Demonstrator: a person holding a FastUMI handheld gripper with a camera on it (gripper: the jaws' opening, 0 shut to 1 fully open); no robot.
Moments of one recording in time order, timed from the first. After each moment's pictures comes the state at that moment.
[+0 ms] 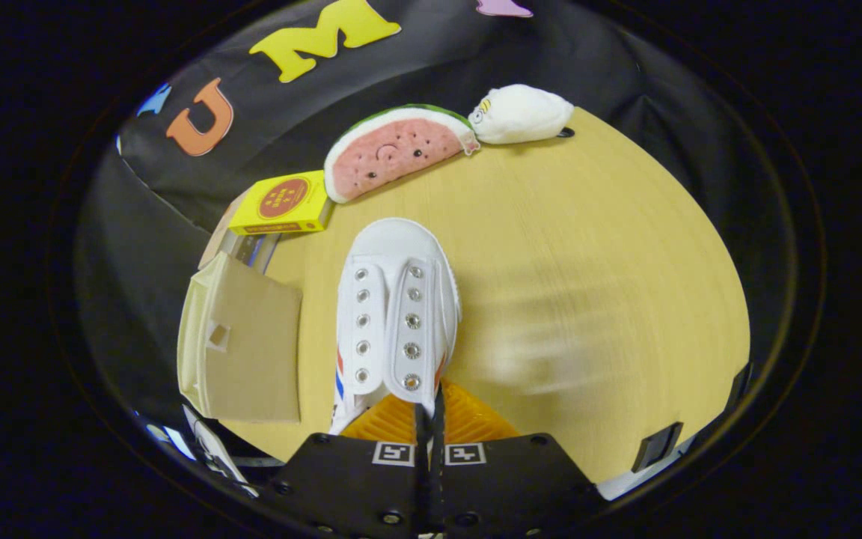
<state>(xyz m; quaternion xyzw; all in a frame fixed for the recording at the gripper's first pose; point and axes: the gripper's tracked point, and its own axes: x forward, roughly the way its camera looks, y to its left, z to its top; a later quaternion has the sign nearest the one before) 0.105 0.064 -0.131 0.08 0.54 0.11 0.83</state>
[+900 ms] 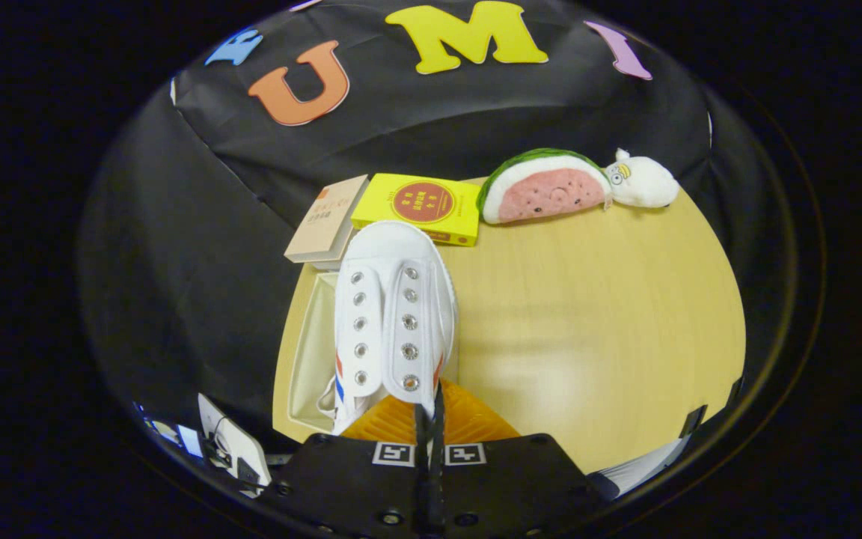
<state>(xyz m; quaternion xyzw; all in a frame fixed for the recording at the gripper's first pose) 0.054 0.311 -0.031 0.03 0.53 0.17 0.83</state>
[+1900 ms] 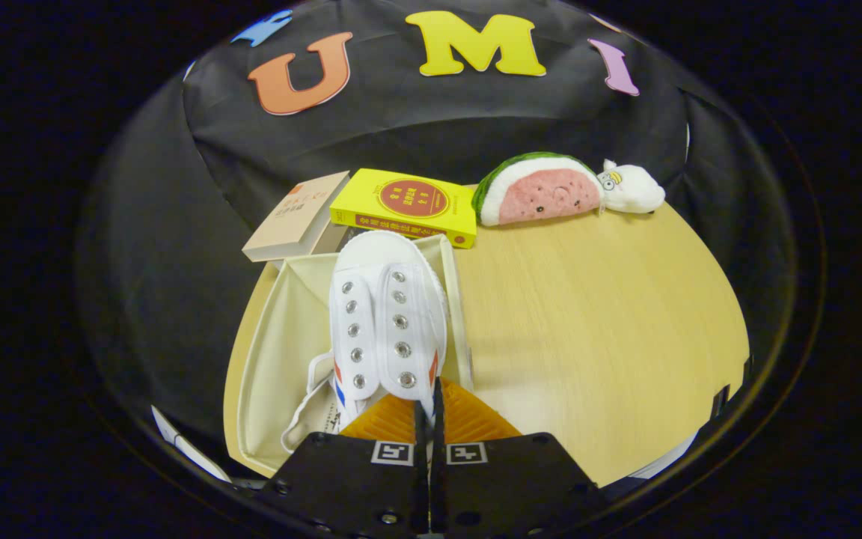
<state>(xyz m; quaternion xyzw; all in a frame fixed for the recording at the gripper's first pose) 0.065 0.349 -0.117 0.00 0.45 0.09 0.89</state>
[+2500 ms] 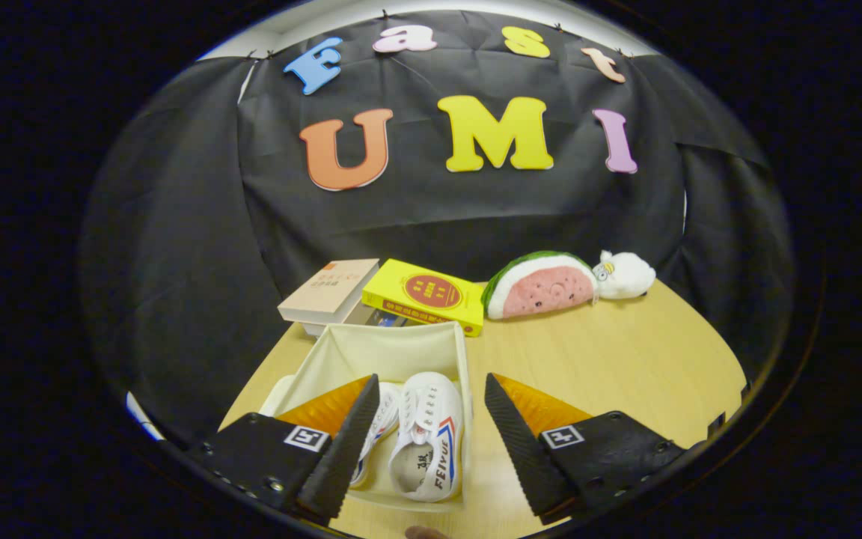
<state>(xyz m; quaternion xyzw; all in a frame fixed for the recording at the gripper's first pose) 0.045 0.341 -0.041 -0.01 0.21 0.13 0.97</state>
